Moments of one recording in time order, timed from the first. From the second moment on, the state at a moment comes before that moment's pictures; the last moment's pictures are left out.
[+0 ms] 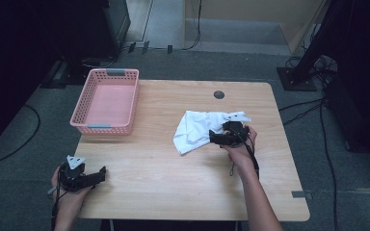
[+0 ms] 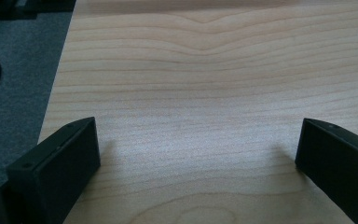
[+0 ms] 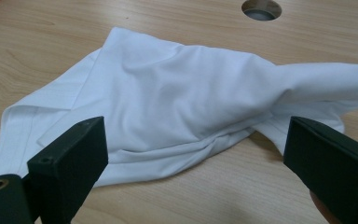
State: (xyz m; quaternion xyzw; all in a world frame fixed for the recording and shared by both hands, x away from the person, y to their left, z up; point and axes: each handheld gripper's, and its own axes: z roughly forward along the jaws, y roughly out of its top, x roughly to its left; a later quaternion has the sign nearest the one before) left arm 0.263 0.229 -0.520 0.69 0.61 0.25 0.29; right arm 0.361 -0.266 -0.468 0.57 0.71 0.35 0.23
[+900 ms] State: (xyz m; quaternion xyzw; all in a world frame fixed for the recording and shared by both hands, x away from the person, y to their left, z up) left arm 0.263 0.229 -0.520 0.69 0.61 0.25 0.29; right arm 0.415 -0.209 -0.516 0.56 0.73 0.29 0.25
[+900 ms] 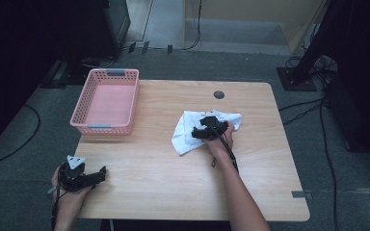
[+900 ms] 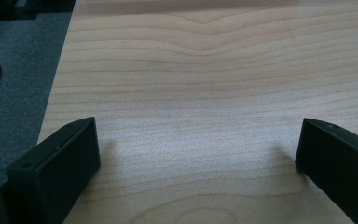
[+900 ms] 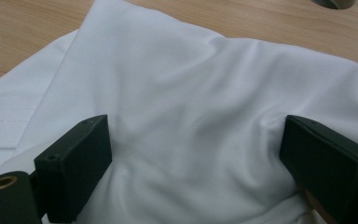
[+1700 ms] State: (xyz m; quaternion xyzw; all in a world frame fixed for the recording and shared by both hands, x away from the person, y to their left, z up) left arm 0.255 0.205 -0.512 0.71 0.55 0.24 0.36; right arm 0.364 -0.209 -0.521 0.38 0.83 0.36 0.19
